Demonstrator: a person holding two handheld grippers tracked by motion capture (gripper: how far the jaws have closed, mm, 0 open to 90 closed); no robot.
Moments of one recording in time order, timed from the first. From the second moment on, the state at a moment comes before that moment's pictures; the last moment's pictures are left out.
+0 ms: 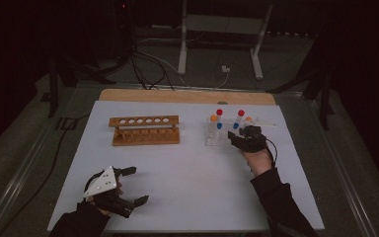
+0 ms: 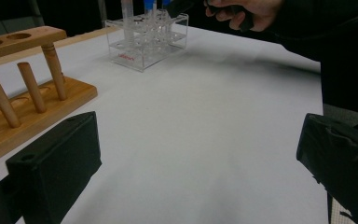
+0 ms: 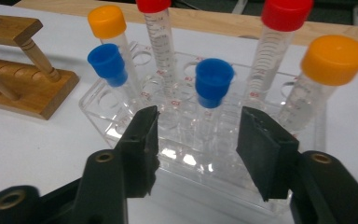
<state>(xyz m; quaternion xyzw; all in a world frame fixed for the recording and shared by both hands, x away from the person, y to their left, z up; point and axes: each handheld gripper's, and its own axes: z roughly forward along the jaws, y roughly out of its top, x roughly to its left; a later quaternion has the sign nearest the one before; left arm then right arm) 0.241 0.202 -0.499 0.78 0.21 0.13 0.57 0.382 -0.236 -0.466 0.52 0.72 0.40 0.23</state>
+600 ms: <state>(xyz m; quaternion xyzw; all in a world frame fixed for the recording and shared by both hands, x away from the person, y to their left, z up) 0.241 0.202 -0.499 0.79 0.21 0.13 0.57 0.394 -0.228 -0.468 0.53 0.72 0.38 0.24</state>
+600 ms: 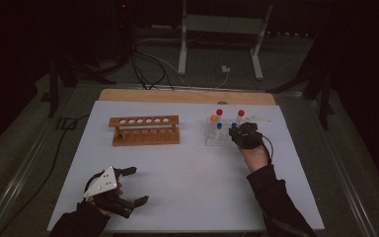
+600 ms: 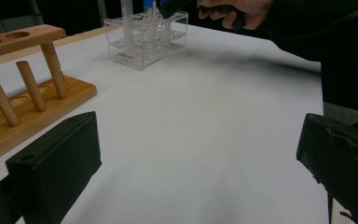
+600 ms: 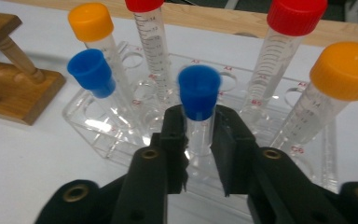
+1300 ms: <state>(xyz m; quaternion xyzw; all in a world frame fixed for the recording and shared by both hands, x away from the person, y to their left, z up) 0.242 0.200 -0.498 0.79 0.21 0.13 0.57 0.383 -0.230 -0.434 0.47 0.73 0.39 0.30</state>
